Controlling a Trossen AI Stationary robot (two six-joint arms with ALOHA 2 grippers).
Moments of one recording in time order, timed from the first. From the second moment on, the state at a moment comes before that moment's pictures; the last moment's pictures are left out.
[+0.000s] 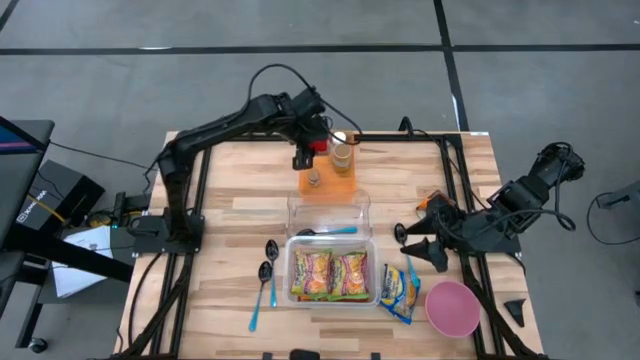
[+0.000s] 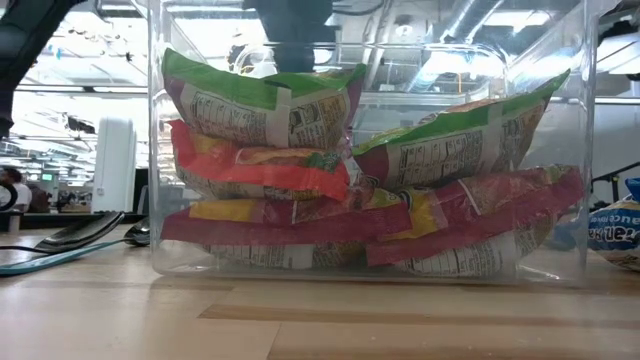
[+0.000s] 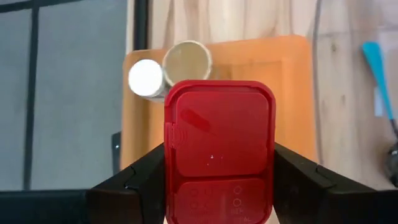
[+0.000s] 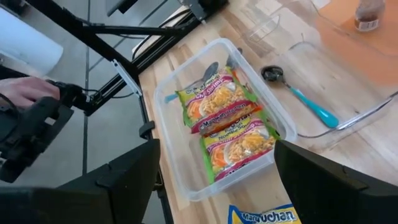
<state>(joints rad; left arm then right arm) 0.44 1.92 1.96 -1.08 -0.04 0.52 0.65 1.03 1.24 -0.88 0.49 1.05</state>
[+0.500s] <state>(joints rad) 0.54 2.06 2.03 -1.10 0.05 0.57 0.65 1.03 1.24 -0.88 0.55 1.04</state>
